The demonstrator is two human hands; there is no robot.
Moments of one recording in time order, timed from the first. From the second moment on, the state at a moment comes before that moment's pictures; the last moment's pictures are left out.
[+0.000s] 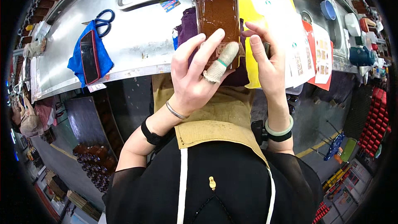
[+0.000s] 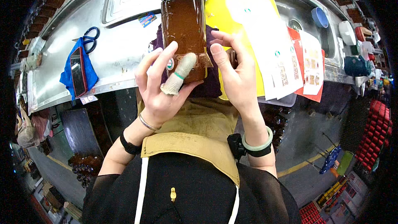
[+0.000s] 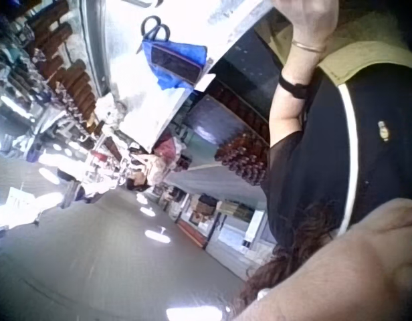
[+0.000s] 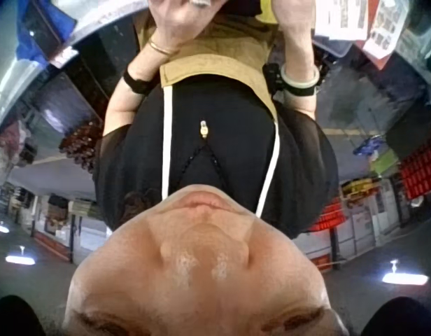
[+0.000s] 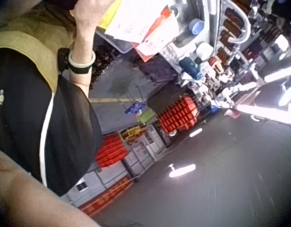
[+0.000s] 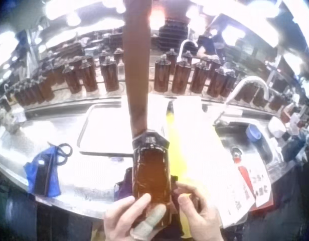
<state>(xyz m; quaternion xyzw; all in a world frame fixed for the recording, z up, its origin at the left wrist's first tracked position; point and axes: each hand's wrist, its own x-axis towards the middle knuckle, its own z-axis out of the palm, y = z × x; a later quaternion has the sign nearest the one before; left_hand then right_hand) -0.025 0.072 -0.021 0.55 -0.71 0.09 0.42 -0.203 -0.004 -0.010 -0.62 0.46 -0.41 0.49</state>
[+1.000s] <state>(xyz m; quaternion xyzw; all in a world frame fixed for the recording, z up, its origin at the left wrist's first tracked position) -0.011 0.074 -0.034 0.54 -0.68 -0.01 0.50 -0.181 0.014 0.002 -0.61 0.50 -0.37 0.49</state>
